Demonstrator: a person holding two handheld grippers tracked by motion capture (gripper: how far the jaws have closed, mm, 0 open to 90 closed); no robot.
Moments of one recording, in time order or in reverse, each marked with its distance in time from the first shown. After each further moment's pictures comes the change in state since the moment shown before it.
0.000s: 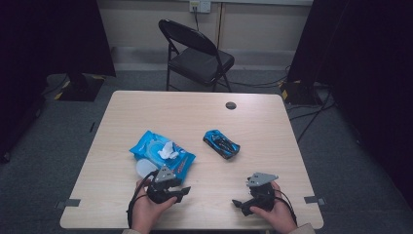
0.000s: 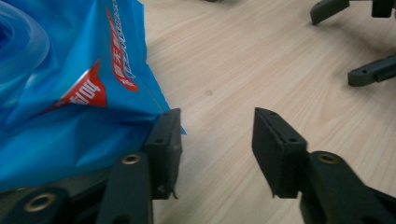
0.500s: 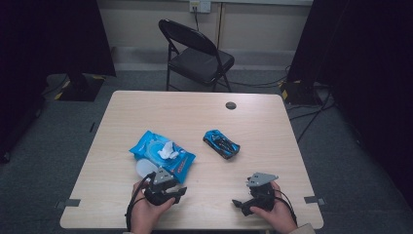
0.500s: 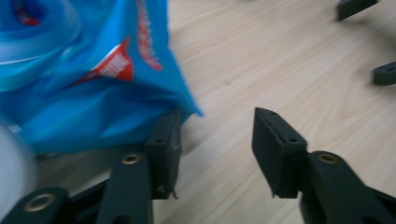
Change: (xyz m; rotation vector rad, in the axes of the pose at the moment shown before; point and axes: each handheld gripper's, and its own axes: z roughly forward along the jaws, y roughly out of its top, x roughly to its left) left arm 0.003 -0.010 -0.007 -0.004 0.100 -0.002; right arm 0.000 0.000 0.000 0.000 -0.001 0.001
